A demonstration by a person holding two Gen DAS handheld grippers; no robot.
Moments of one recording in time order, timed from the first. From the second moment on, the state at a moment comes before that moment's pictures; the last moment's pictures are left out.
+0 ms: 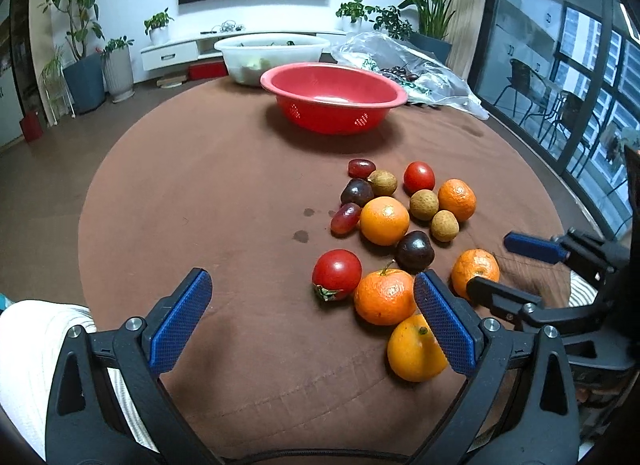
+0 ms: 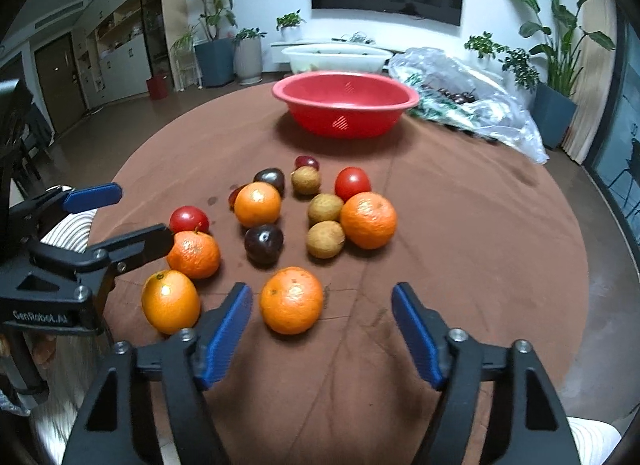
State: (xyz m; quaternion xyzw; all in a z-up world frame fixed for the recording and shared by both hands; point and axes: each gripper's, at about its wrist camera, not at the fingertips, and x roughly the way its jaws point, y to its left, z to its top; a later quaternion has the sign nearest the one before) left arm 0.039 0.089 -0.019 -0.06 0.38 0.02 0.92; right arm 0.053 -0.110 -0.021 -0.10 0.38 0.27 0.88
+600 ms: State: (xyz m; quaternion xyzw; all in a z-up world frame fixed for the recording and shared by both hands) left arm 0.056 0.103 -0.026 -0.12 0.41 0.01 0.91; right arm 0.053 -0.106 -0.033 -0.07 0.40 0.32 0.86
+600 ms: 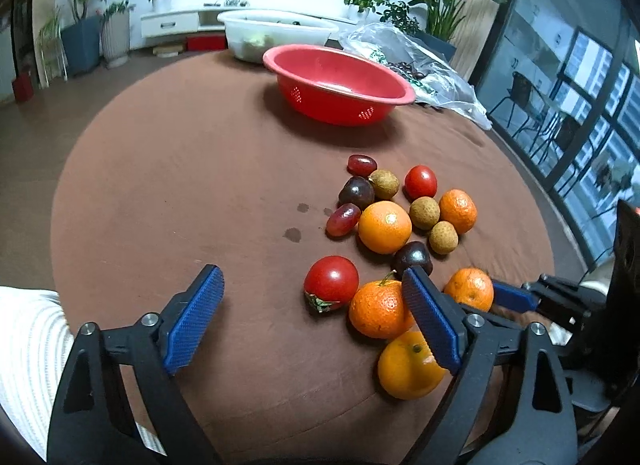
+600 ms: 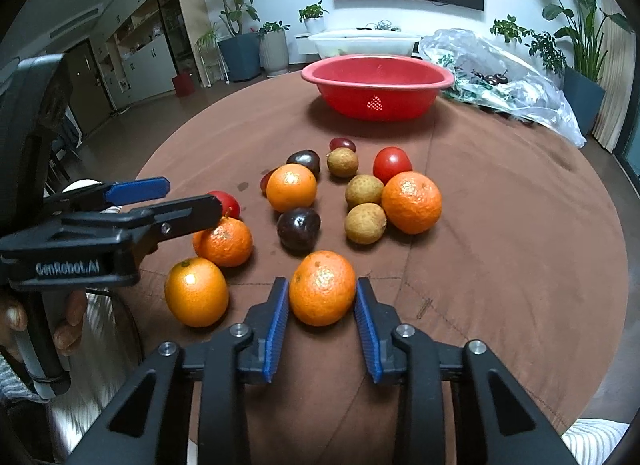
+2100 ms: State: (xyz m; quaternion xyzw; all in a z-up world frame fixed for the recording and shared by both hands) left arm 0.083 0.124 -0.041 -0.22 0.45 -0.04 0.87; right arm 0.065 -0.117 -0.036 -0.02 0.41 0.33 0.85
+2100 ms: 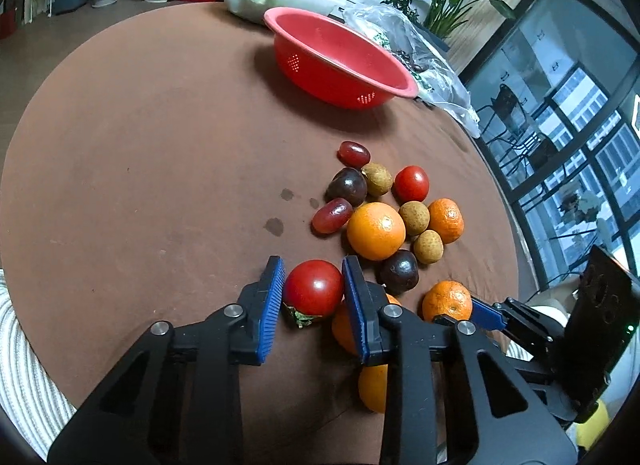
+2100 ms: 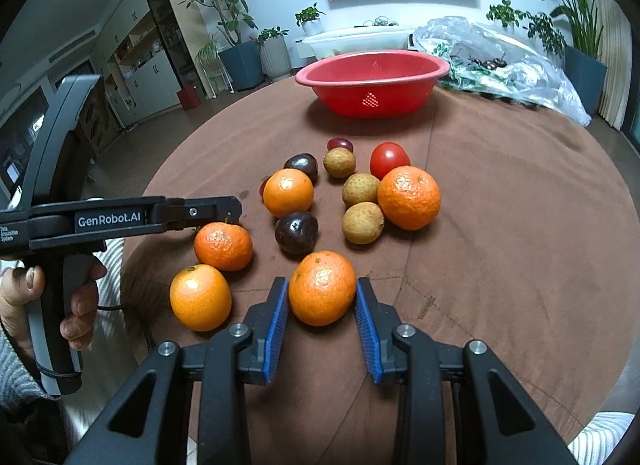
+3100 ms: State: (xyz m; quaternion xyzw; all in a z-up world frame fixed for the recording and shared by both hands) left arm 0.188 0.159 0.018 -0.23 0.41 -0.11 0.88; right arm 0.207 -0.146 0.031 0.15 0.38 0.36 0.84
